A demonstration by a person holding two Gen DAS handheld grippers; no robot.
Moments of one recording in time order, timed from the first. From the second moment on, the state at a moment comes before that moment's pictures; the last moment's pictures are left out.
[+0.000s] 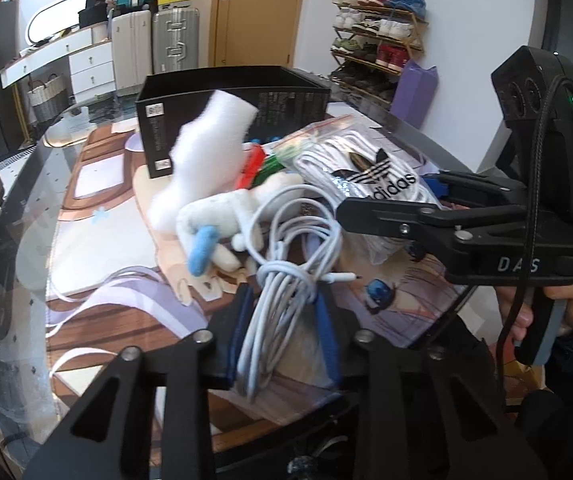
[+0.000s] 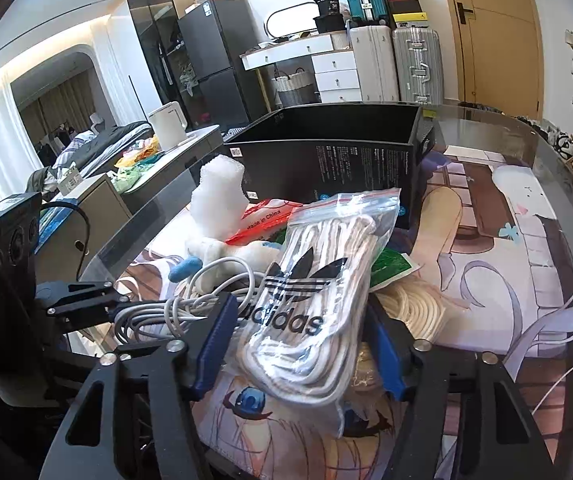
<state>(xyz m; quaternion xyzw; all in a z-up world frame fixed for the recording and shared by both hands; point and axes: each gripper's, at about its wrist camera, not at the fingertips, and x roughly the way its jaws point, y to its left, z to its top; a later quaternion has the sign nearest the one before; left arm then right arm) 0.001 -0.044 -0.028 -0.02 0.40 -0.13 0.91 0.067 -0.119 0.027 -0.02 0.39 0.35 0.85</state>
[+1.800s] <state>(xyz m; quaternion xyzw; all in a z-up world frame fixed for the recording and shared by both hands) -0.008 -0.006 0.050 -0.06 0.29 -0.11 0.95 0.053 -0.158 0.107 0.01 0.27 0.37 0.89</state>
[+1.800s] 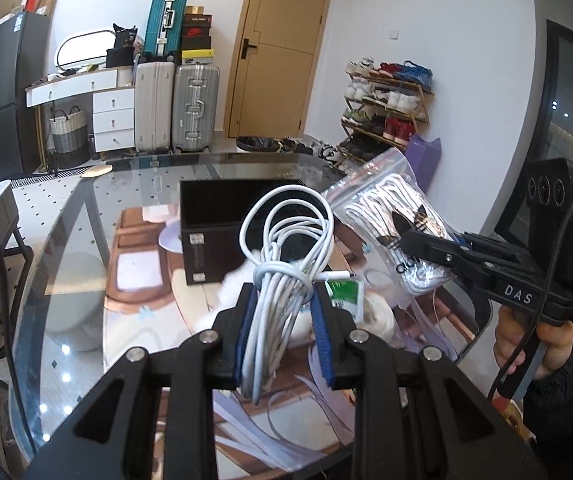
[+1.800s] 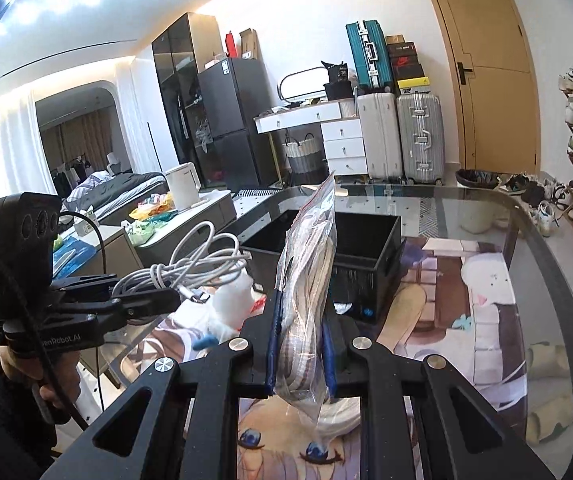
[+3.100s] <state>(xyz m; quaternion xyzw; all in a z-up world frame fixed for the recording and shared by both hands) 0.079 0.030 0.069 -0.06 0.26 -0.06 0.96 0.125 -0.134 0.135 0.01 0.24 0.38 0.89</state>
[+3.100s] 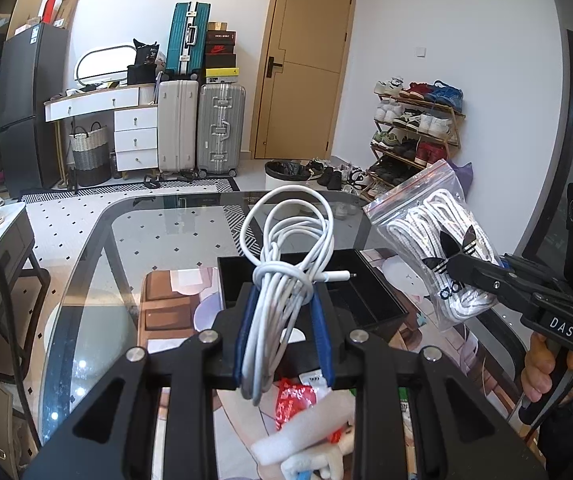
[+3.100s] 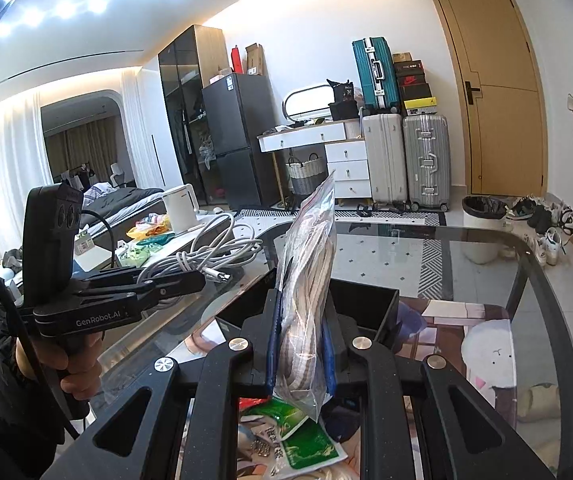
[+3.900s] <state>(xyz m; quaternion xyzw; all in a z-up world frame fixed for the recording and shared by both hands) 0.135 0.028 0.045 -0.06 0.29 -0.06 0.95 0.185 -0.107 0.112 -0.01 0.28 0.37 0.89</state>
